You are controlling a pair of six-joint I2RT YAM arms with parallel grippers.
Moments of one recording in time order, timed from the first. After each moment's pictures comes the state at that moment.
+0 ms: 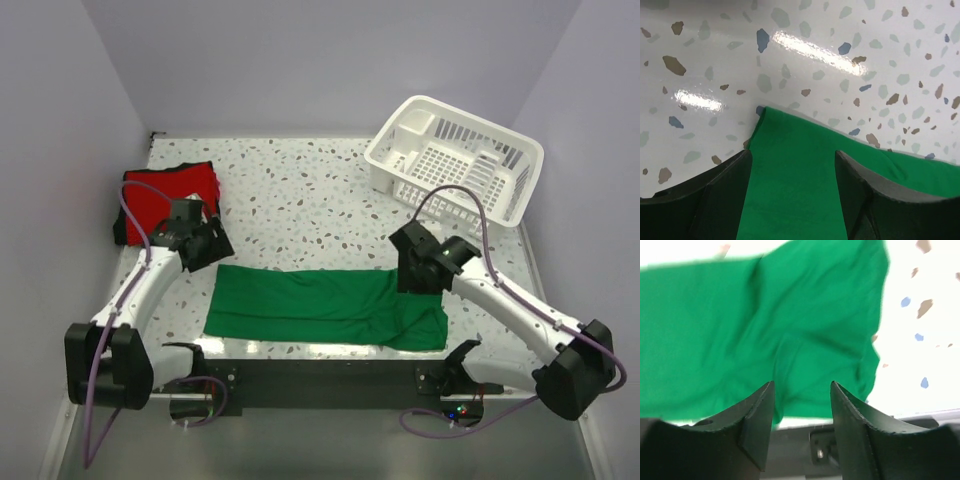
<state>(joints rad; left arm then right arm) -0.08 1.16 0.80 -0.63 -0.02 -0.52 0.72 1.14 0.93 -1.07 0.34 0.71</state>
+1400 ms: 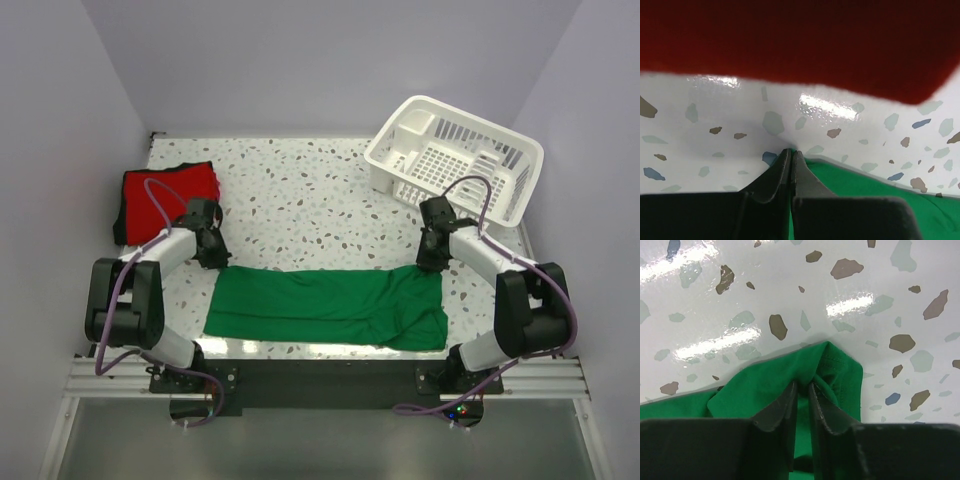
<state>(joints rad) -0.06 1.53 0.80 -0.45 -0.03 -0.46 0.21 1.49 0.87 -0.61 0.19 0.48</state>
